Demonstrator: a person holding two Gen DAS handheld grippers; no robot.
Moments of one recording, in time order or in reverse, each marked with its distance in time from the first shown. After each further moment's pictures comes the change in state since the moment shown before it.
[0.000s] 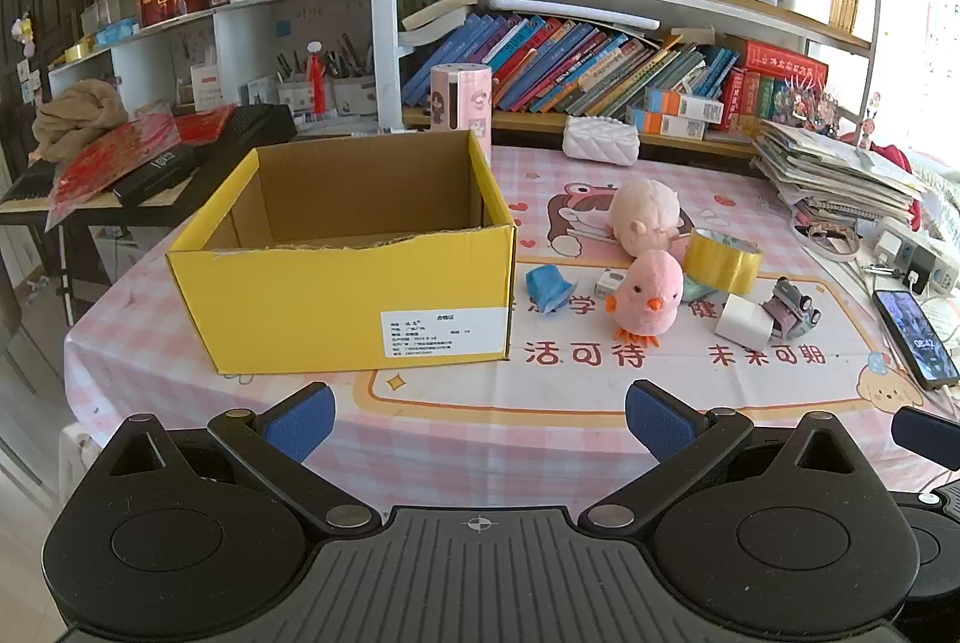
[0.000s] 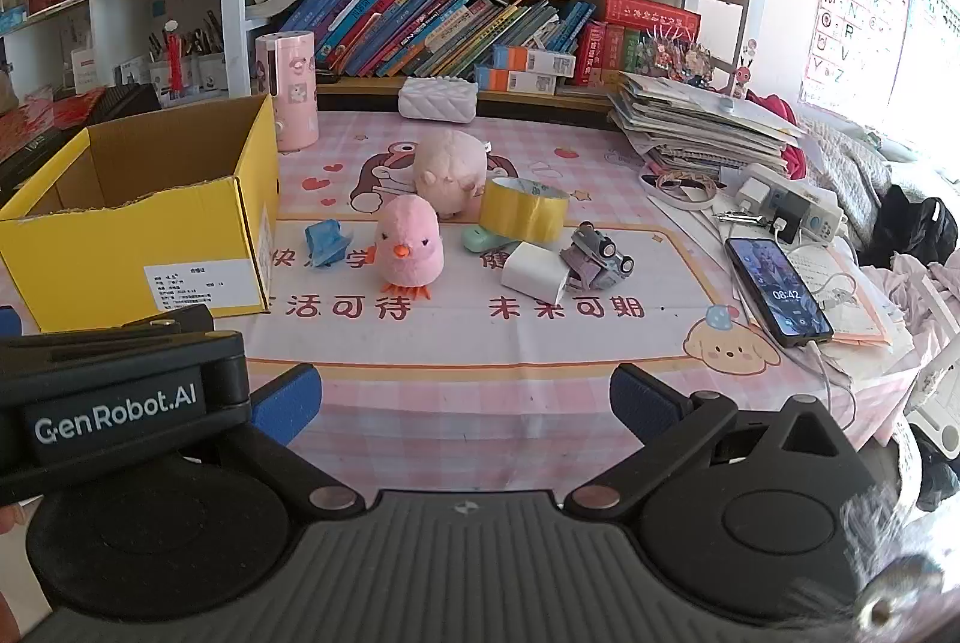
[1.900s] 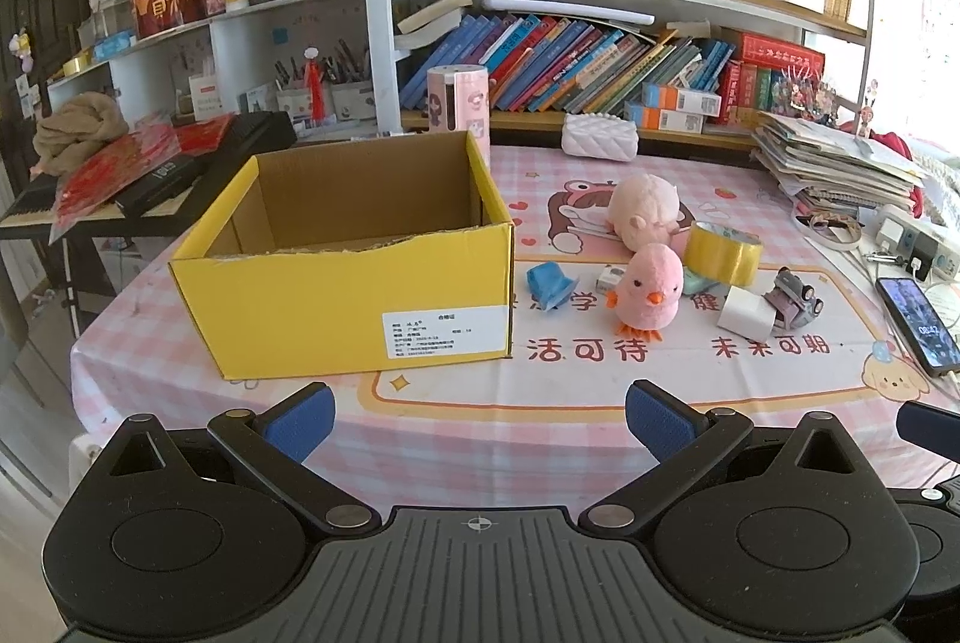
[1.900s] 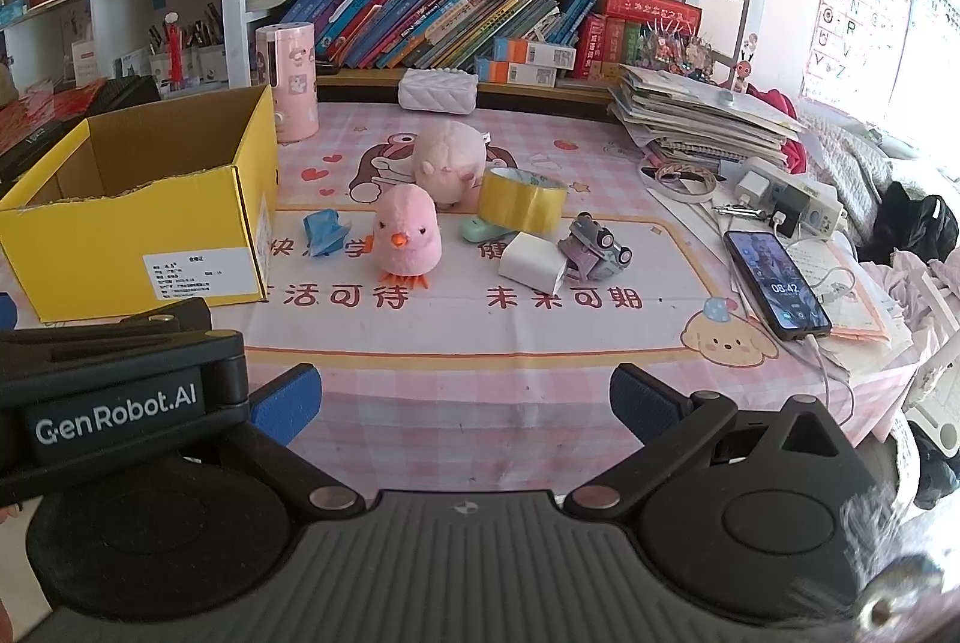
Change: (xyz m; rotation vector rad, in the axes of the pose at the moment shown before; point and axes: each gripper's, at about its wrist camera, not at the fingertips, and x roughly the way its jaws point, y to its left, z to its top) left arm -0.002 -0.003 -0.002 0.024 -0.003 0.011; right arm -0.001 -0.002 -0.007 -0.008 0.009 -0.002
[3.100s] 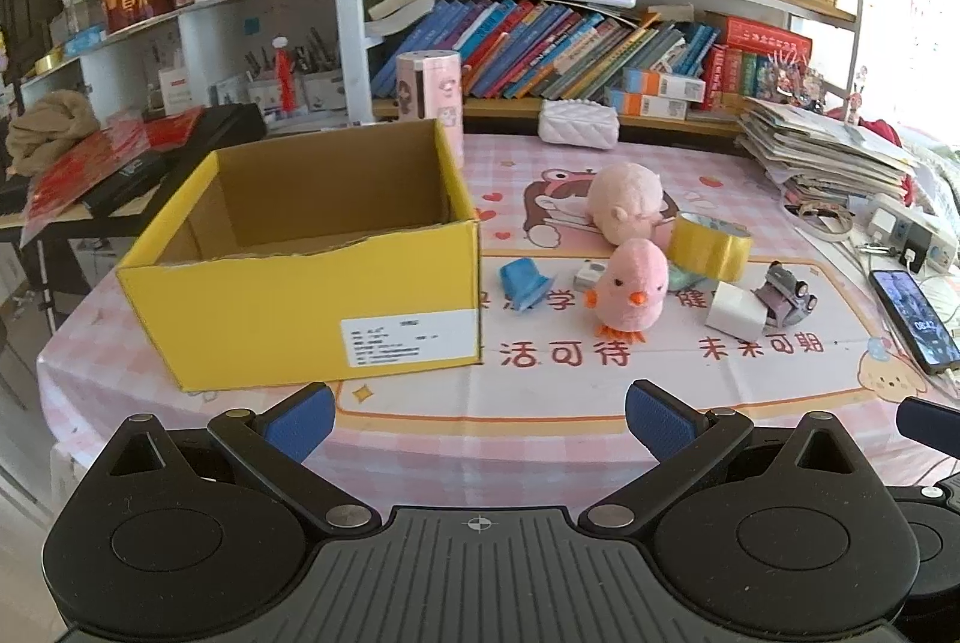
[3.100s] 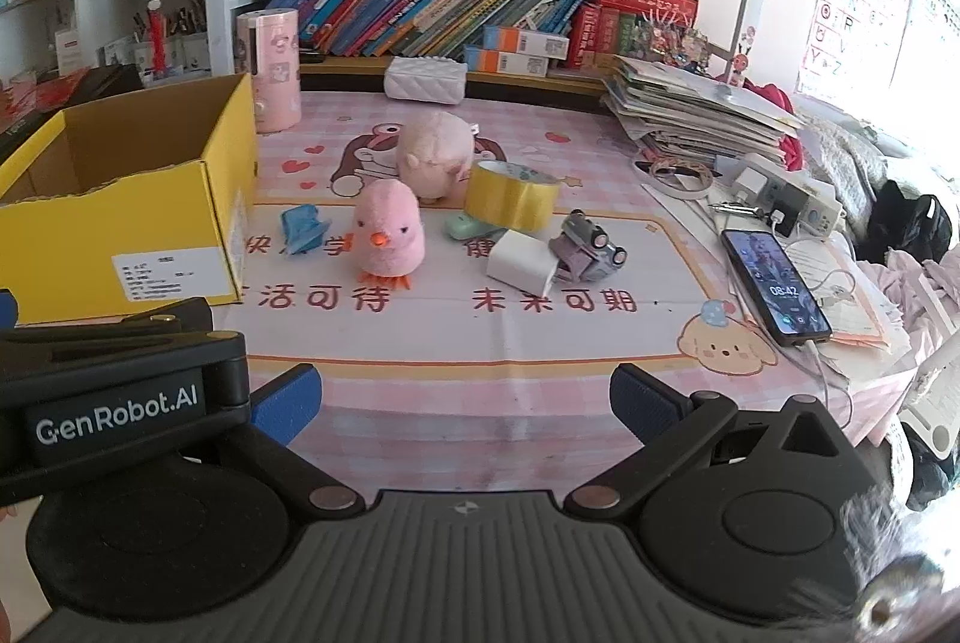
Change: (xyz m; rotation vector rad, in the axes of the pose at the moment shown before) left arm 0.028 -0.015 0.011 0.021 0.027 -0.039; right arm 0.024 -0.005 0.014 -0.004 0.032 -0.034
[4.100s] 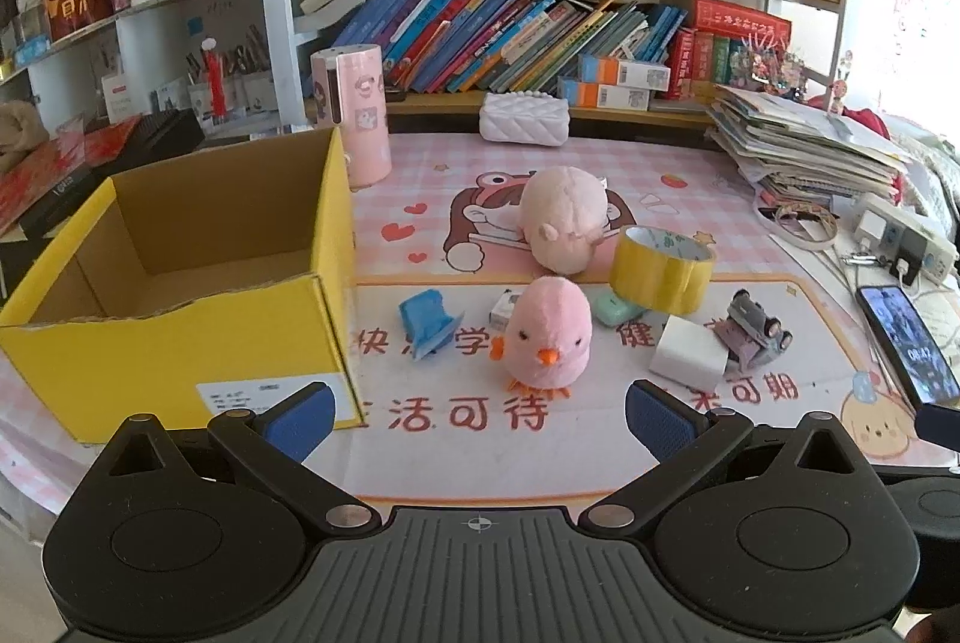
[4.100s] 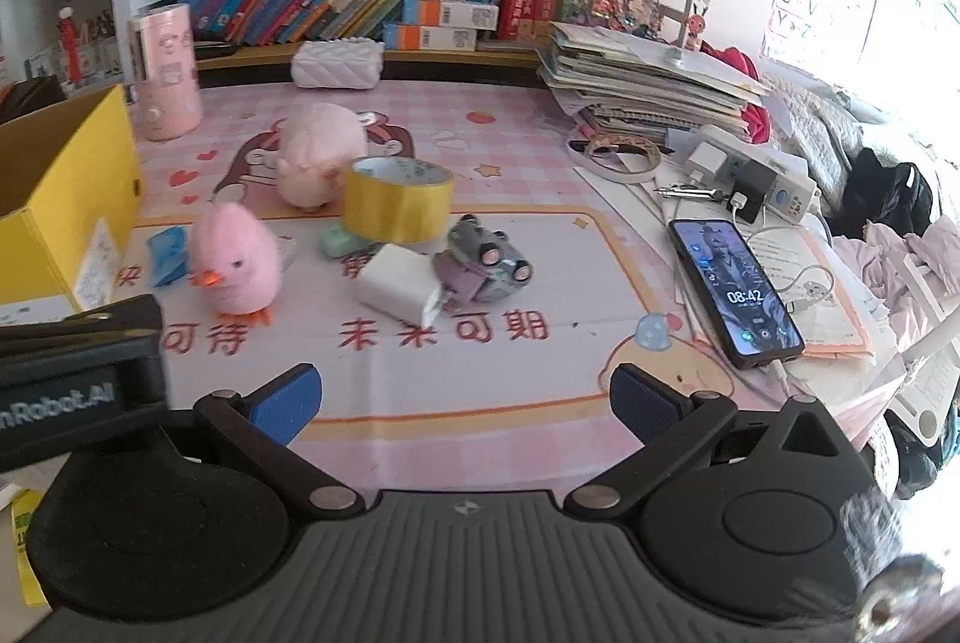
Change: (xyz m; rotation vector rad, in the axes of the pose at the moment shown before) left arm 0.061 -0.059 0.033 0.011 0.028 -0.039; right arm 0.070 -0.077 0.033 0.054 0.064 -0.062
